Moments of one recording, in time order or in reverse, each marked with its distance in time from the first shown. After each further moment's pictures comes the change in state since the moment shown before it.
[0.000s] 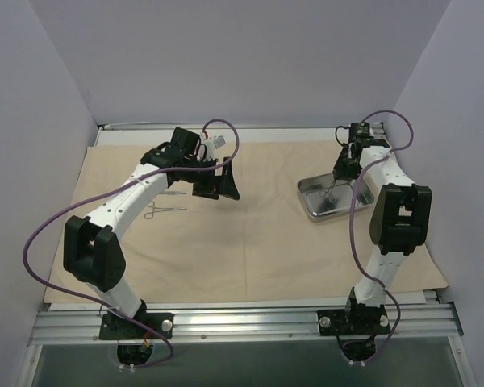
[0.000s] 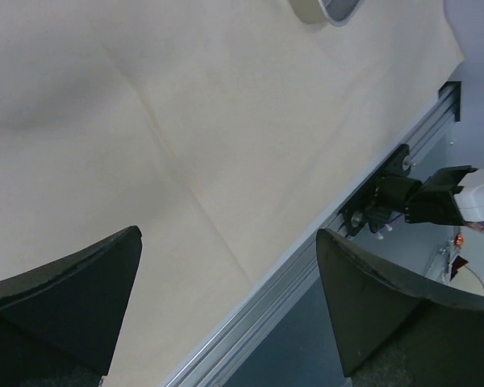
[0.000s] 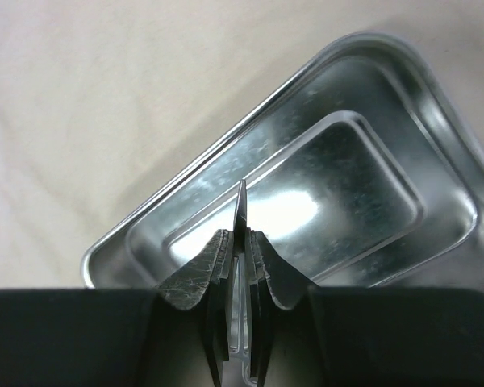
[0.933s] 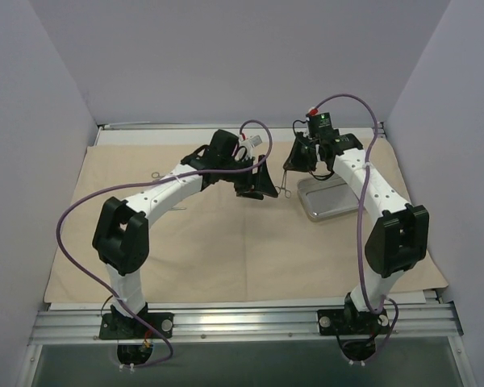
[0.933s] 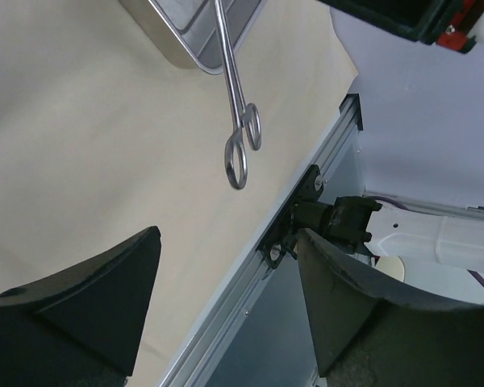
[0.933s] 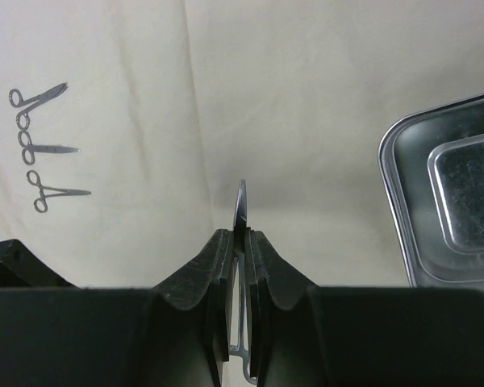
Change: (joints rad) left arm -0.178 0.193 0.080 0.338 0.115 -0.311; right arm 0.335 -0.196 0.049 -0.047 -0.188 0.127
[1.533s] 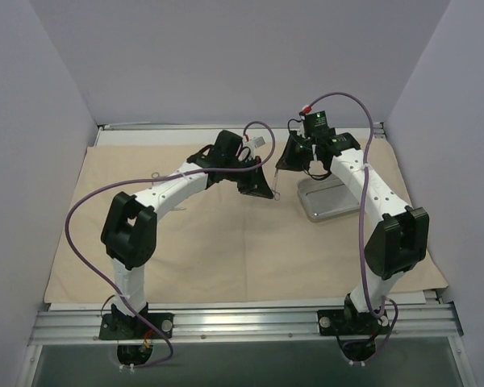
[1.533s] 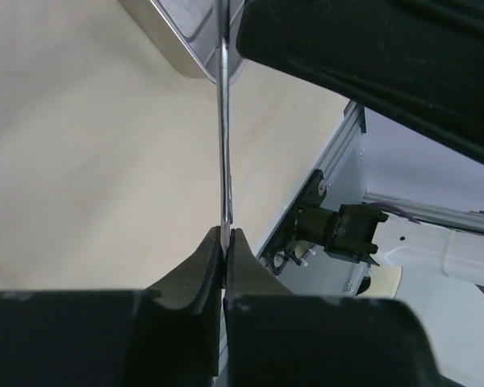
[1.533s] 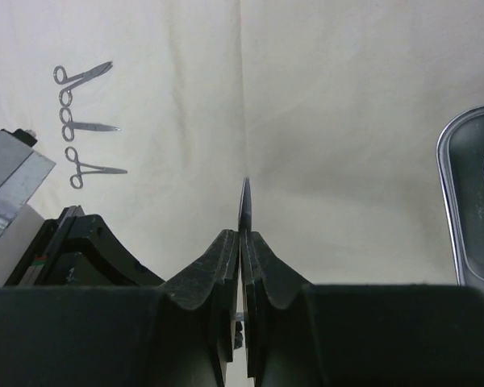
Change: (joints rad) left arm -0.003 0.087 0.055 0.021 0.014 -0.014; right arm 0.048 -0.014 0.026 -0.006 -0.052 0.030
